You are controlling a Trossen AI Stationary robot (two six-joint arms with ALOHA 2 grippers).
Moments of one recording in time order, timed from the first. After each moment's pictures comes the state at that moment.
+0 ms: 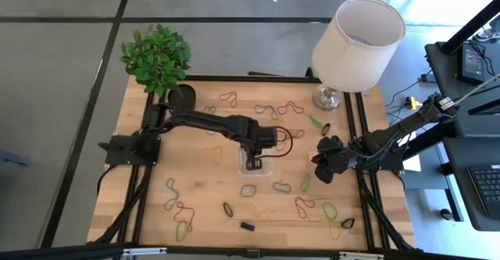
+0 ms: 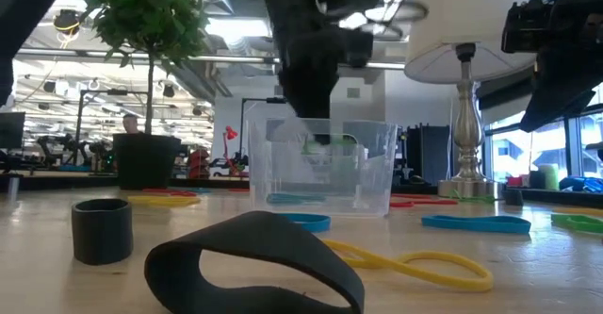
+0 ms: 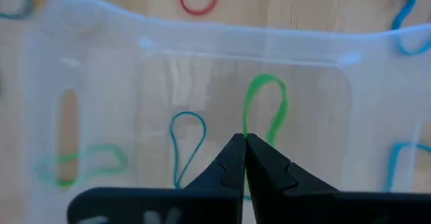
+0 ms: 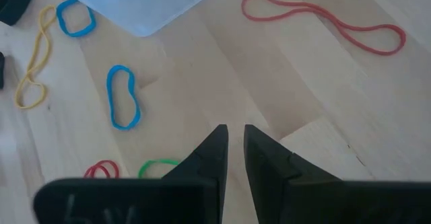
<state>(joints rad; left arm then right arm) -0.01 2.08 1.70 -0.88 -0.04 -0.13 0.48 0.93 0.54 -0.62 0.37 0.96</state>
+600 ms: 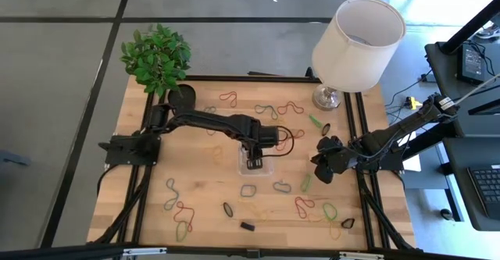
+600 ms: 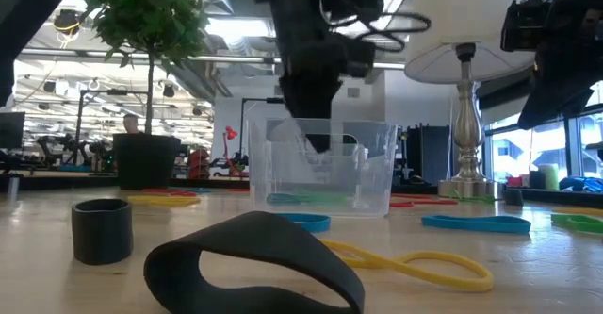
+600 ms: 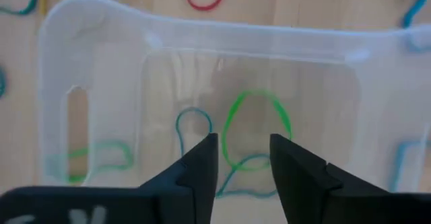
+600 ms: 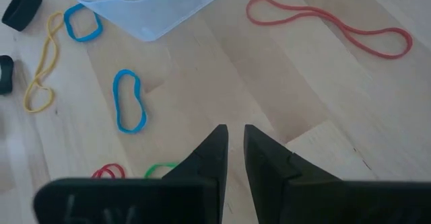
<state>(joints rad) 0.00 2.10 1.76 -0.96 -0.05 -0.12 0.48 0.93 0.54 -0.60 0.37 0.96</state>
